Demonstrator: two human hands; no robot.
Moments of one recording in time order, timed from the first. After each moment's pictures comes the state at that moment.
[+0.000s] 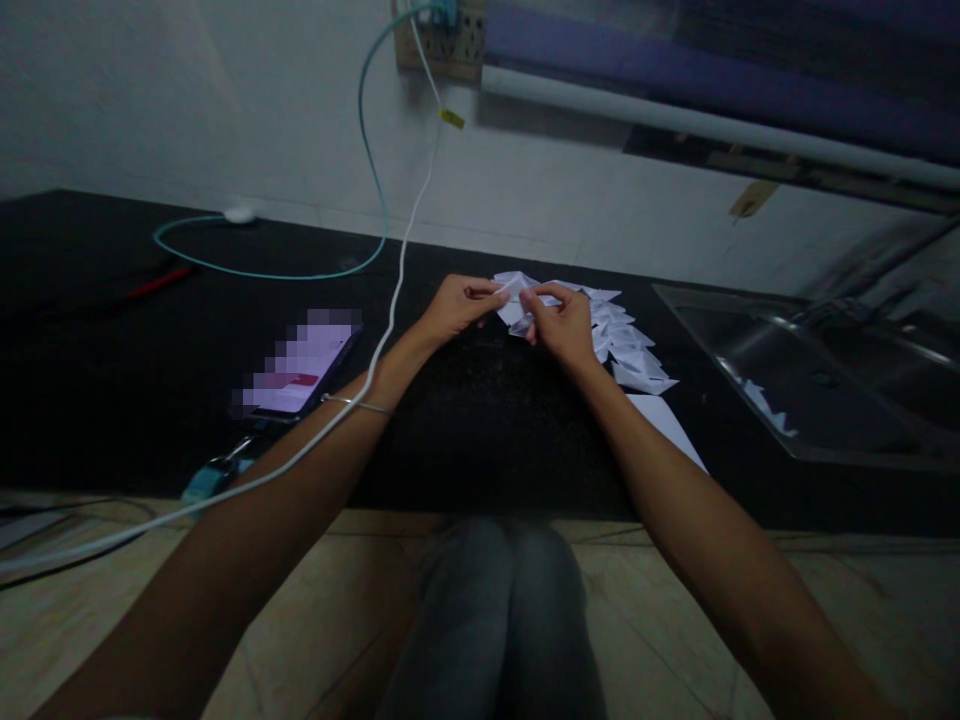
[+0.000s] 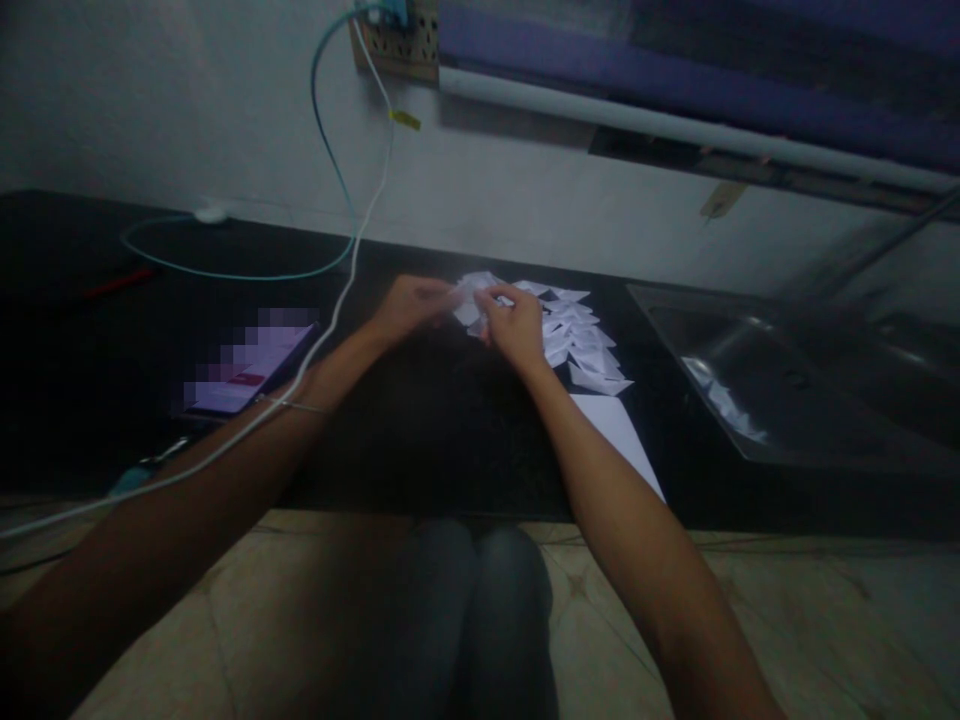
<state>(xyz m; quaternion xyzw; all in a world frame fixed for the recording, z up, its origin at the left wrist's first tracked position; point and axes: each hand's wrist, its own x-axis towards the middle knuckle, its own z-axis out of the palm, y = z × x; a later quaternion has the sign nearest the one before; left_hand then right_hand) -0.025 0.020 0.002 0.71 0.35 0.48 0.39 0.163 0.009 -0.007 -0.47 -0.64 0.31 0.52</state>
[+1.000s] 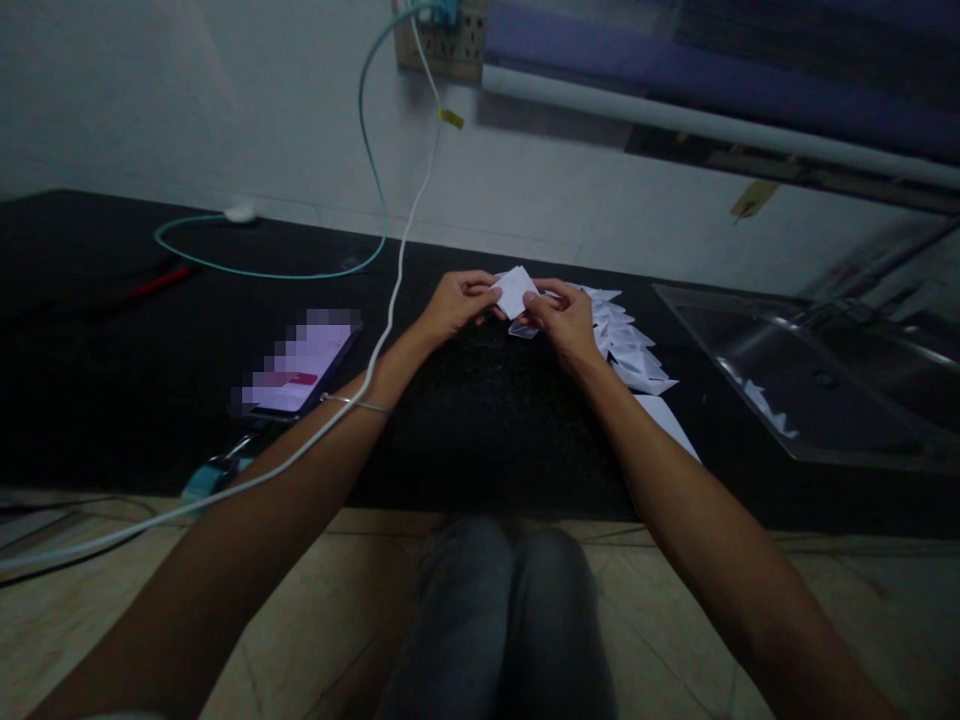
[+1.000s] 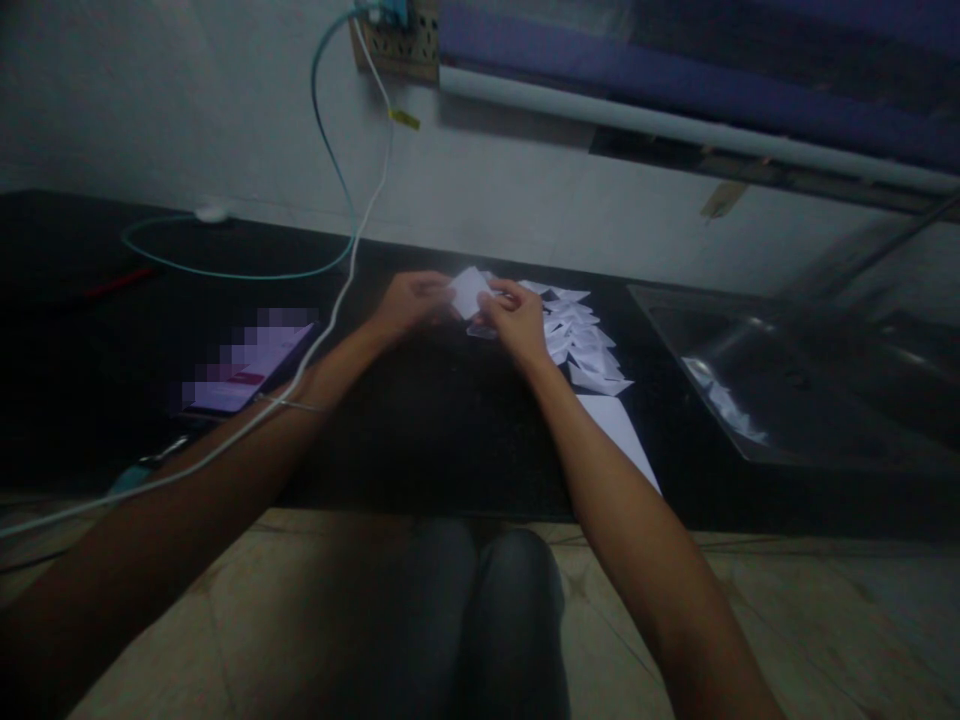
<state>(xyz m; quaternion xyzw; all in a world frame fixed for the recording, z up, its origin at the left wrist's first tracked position) -0.026 0.024 -0.001 0.68 0.34 0.50 0.42 0.166 0.018 -0.013 -0.42 -0.61 0.38 0.55</state>
